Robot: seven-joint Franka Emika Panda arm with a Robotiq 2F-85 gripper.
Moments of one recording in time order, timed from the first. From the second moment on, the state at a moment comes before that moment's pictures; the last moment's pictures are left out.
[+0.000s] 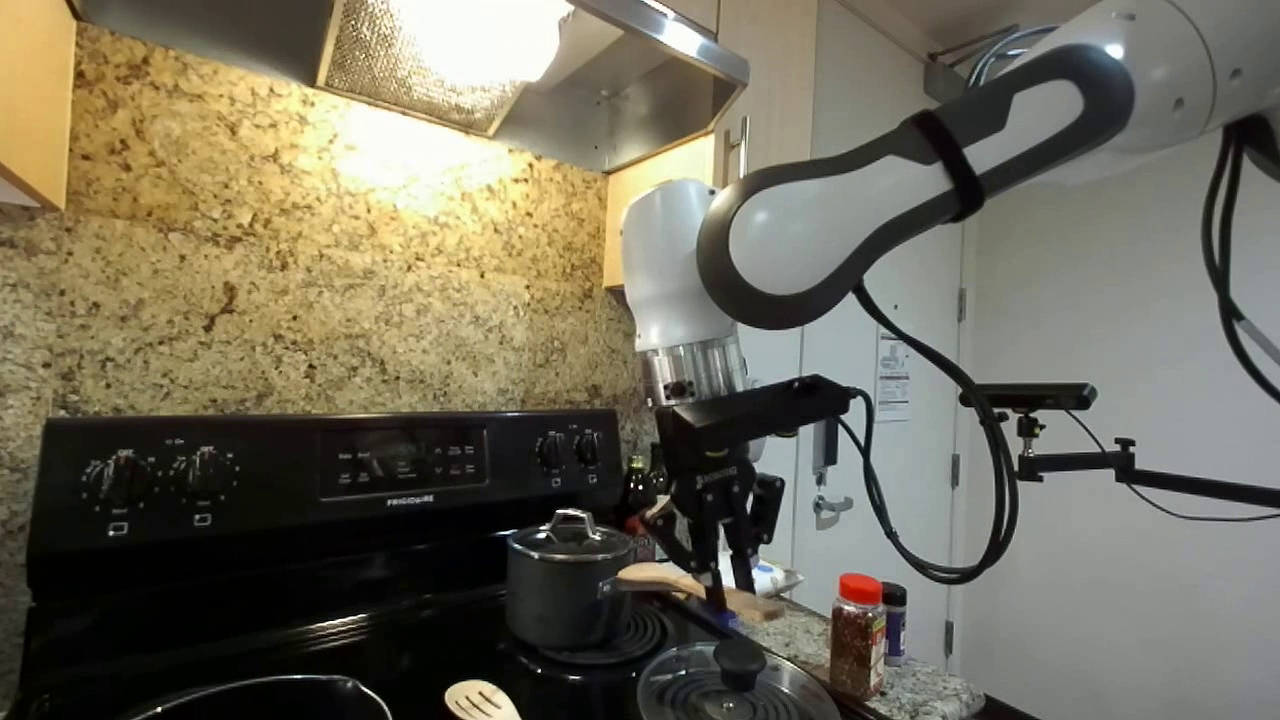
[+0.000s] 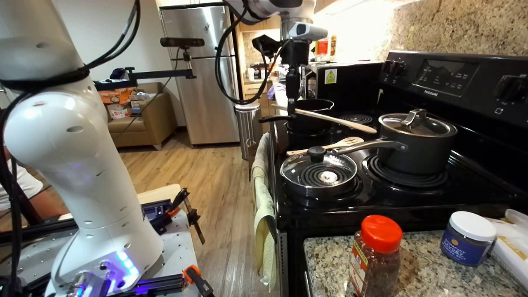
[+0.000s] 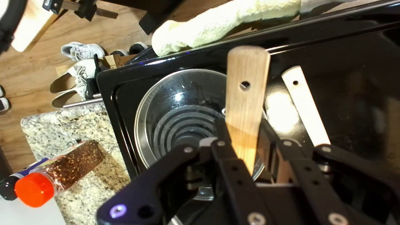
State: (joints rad) arm 0.13 -0.04 0.02 -2.09 -0.13 1.87 0.90
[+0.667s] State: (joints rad) arm 0.00 -0.38 -0.02 -2.39 -0.13 1.98 0.84
